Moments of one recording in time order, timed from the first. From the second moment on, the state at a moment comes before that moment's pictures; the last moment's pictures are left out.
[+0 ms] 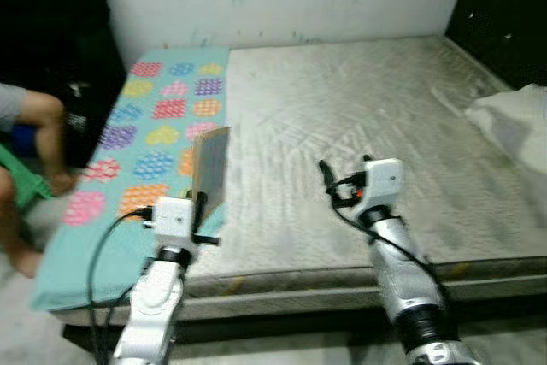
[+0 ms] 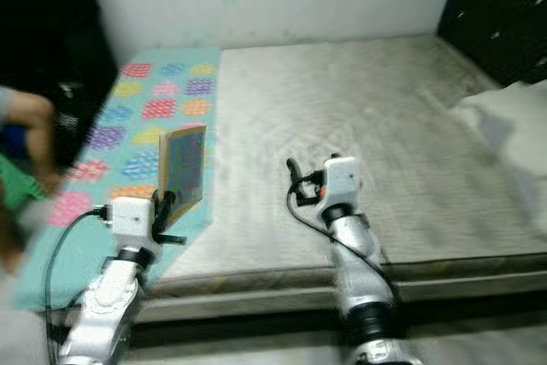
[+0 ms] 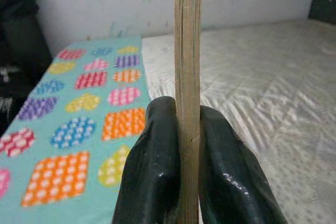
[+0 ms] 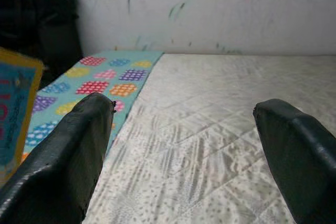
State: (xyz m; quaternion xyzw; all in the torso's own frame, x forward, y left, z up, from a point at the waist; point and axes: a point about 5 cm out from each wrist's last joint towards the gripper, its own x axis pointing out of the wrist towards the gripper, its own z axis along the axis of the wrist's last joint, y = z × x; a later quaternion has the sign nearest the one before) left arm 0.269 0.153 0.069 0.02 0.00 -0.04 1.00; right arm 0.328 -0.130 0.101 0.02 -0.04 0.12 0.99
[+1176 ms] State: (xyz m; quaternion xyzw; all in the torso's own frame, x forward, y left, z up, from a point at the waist) left arm 0.266 0.144 0.072 -0.03 -0.01 -0.10 0.99; right arm 0.327 -0.129 0.100 0.02 -0.04 0.12 0.99
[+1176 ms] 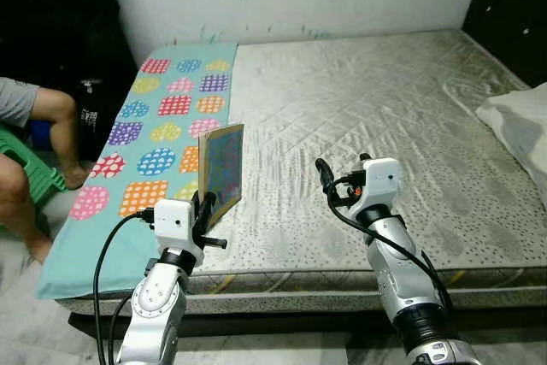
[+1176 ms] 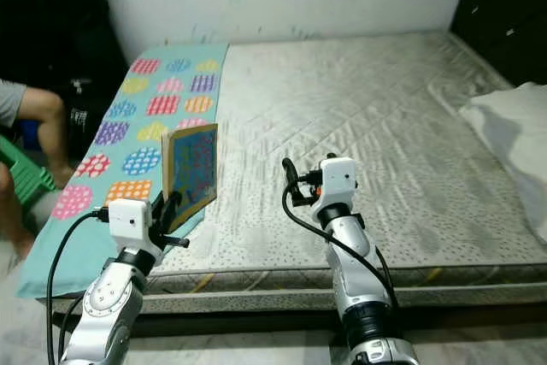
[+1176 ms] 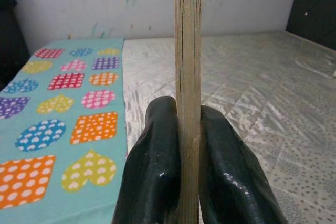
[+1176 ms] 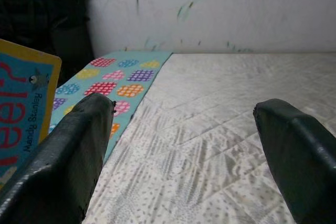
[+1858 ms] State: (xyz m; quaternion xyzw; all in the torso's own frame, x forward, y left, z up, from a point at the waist) left arm 0.267 0.156 0.071 -0.03 0.00 -0.04 1.00; right arm 0.323 -0.118 0.098 0.02 -0.04 0.13 0.99
